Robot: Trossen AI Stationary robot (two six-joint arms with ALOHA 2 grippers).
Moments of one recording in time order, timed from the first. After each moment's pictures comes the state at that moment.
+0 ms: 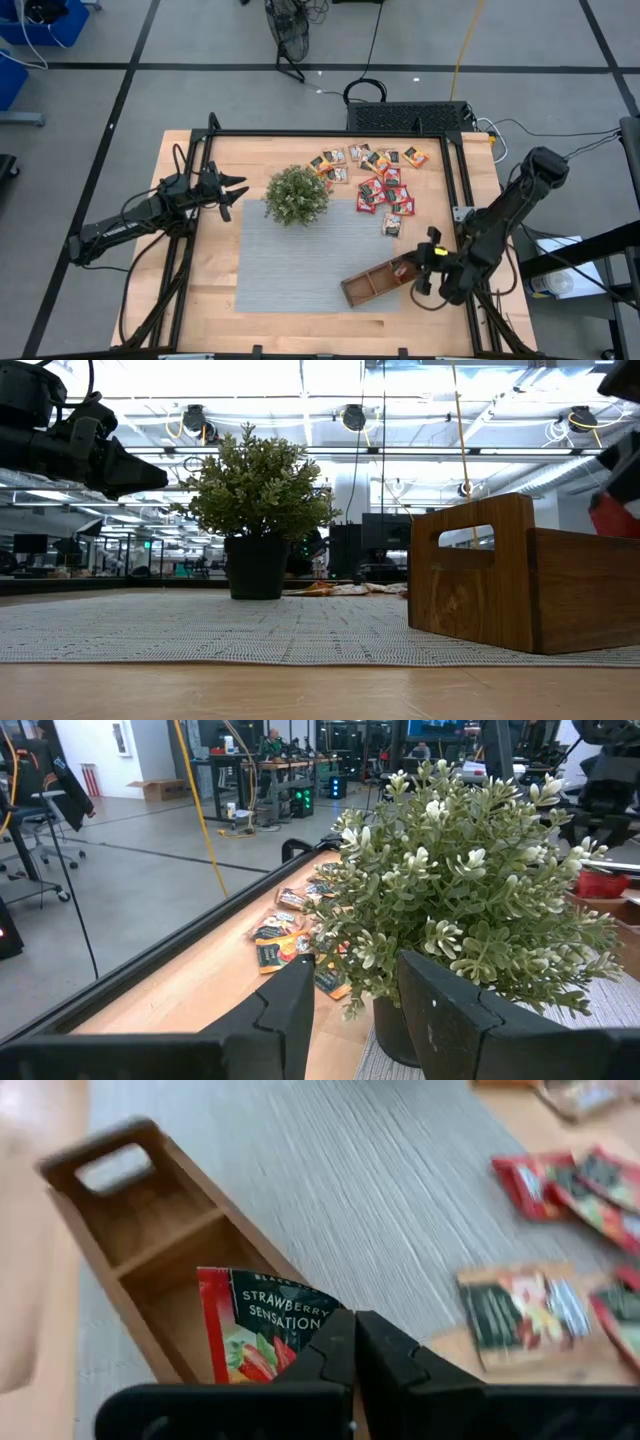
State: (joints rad) left arm 0.43 0.07 0.04 -0.05 0.08 0.00; right arm 0.92 1.17 0.55 -0.56 0.81 1.08
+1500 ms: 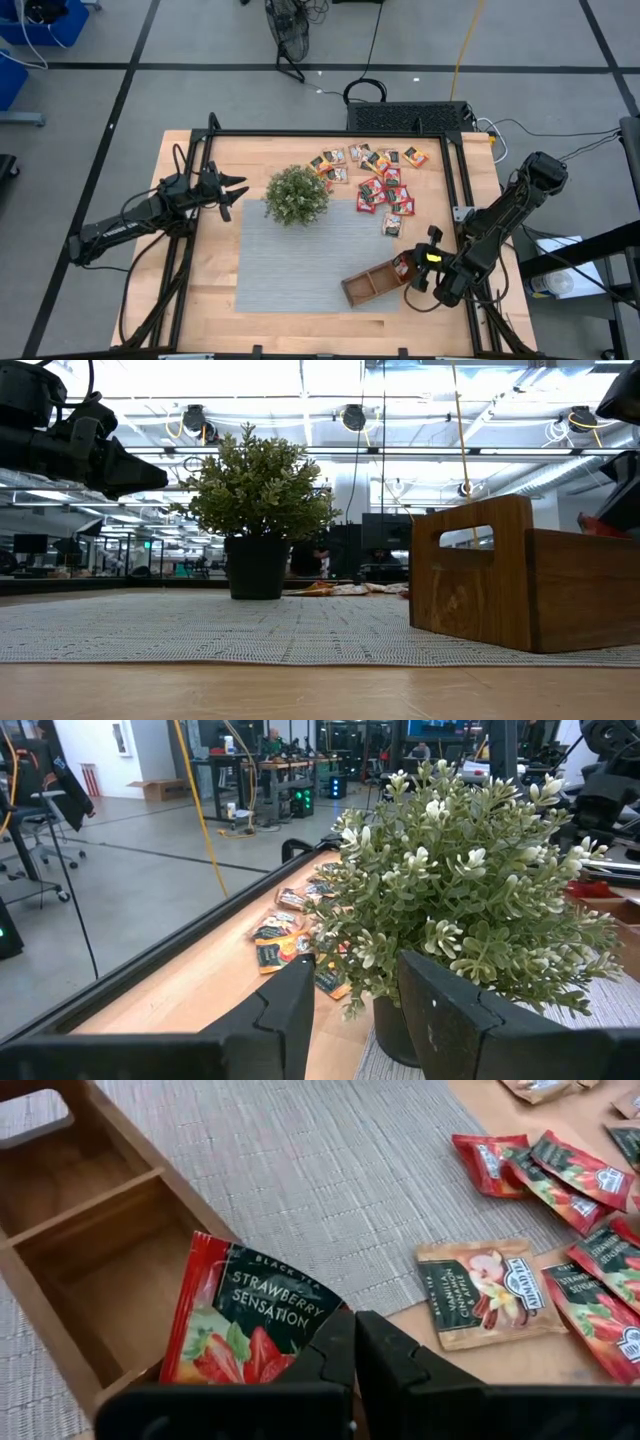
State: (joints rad) left arm 0.43 0.07 0.04 -0.05 0.08 0.00; right arm 0.92 1.26 0.55 -0.62 0.83 1.12
